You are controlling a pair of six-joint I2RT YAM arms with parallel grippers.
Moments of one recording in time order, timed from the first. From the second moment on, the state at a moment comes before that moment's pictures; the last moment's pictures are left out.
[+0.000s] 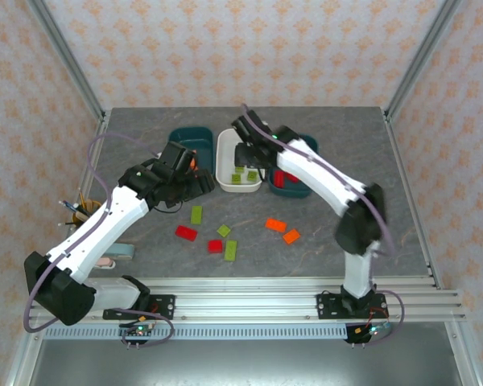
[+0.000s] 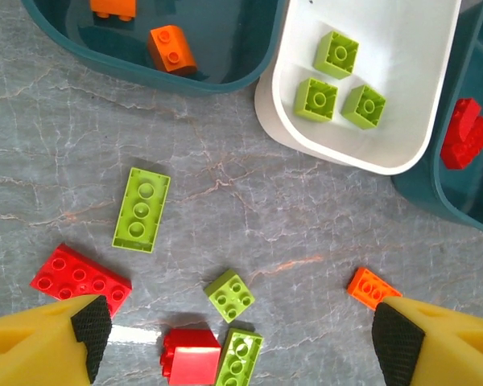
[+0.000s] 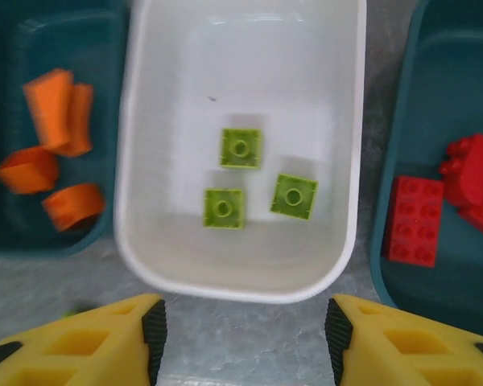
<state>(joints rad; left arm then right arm) -0.47 1.27 1.22 -0.96 -0.05 -0.85 0.71 1.81 1.75 -0.92 0.19 0.62</state>
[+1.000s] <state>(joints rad) -0.71 1.32 1.04 -0.84 -0.05 -0.96 0.72 1.13 0.99 -0.99 0.15 0.87</state>
